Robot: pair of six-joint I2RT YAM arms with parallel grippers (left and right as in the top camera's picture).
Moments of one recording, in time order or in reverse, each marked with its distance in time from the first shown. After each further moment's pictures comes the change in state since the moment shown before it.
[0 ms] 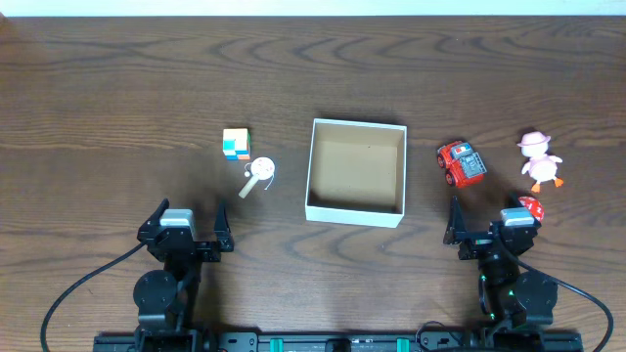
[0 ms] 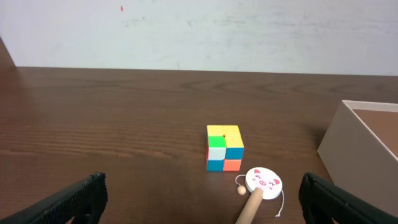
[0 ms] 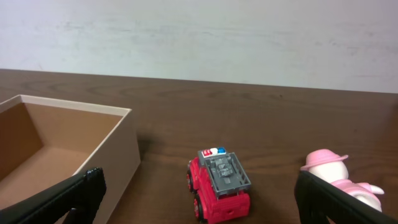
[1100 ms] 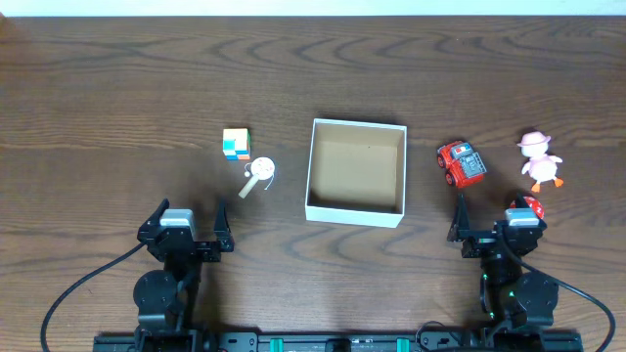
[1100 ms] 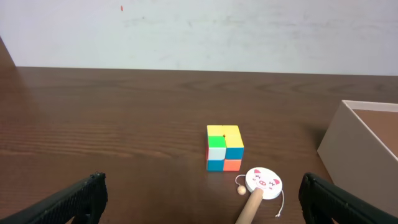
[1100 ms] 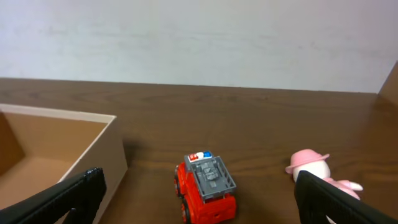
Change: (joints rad) left arm 0.000 0.000 0.000 0.000 0.000 0.000; right arm 0.000 0.000 0.000 0.022 0.061 0.011
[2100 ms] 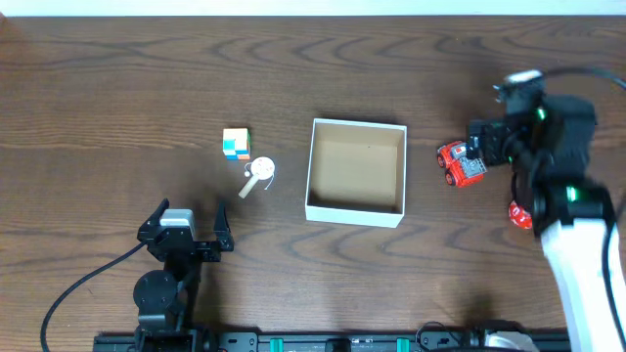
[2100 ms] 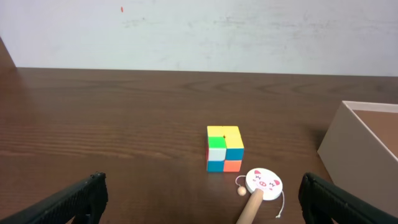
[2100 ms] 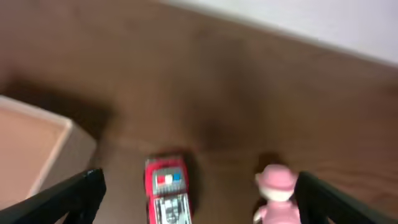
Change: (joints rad) left arm 0.000 0.000 -0.002 0.006 0.000 0.000; right arm 0.000 1.233 1.041 -0.464 0.026 -0.259
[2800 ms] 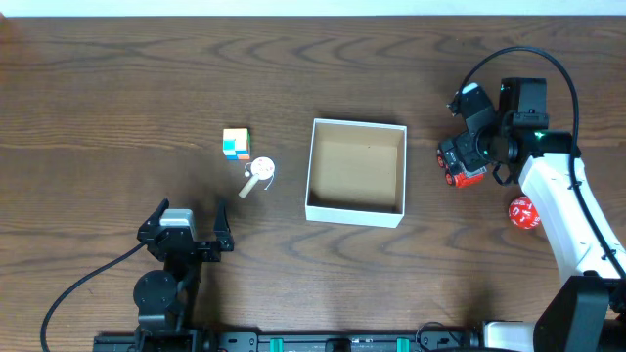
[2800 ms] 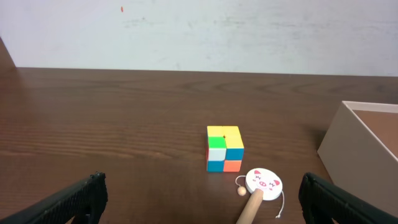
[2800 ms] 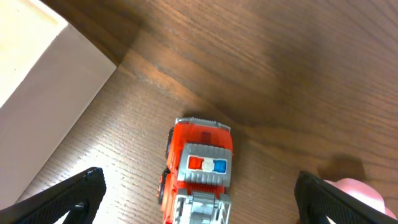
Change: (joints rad) left arm 0.000 0.000 0.000 0.000 0.000 0.000; right arm 0.000 0.293 0.041 -0.085 -0.117 -0.242
